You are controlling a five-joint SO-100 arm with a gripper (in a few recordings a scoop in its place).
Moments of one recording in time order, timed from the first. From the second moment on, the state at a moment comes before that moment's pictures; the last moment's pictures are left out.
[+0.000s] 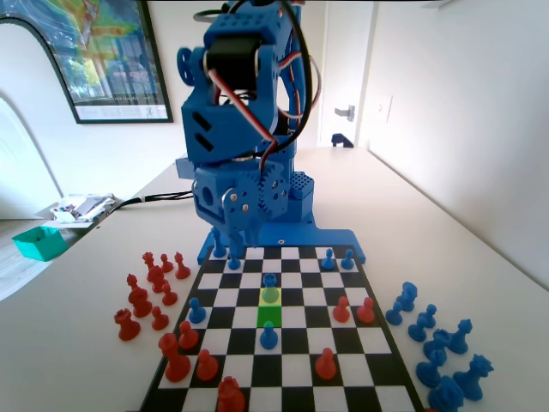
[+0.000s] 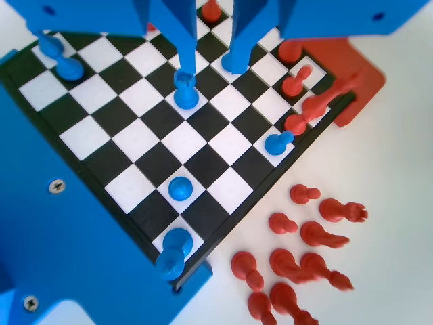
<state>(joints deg) 12.8 97.7 124.4 53.9 -148.4</state>
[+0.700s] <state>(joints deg) 5.1 90.3 126.3 49.6 -144.3</state>
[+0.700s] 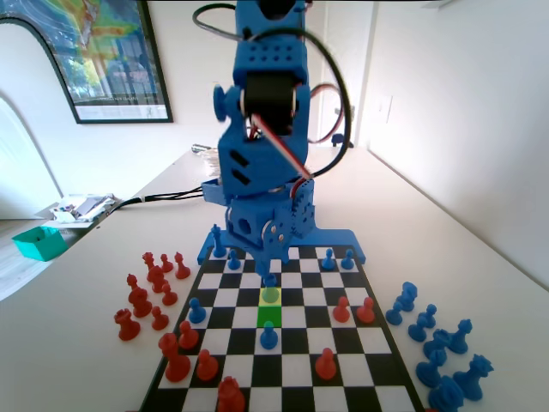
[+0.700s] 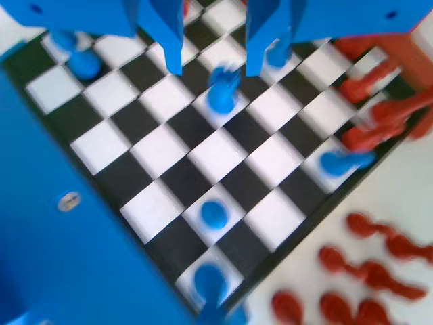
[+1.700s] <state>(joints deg) 3.1 85.1 121.3 49.0 -144.5</state>
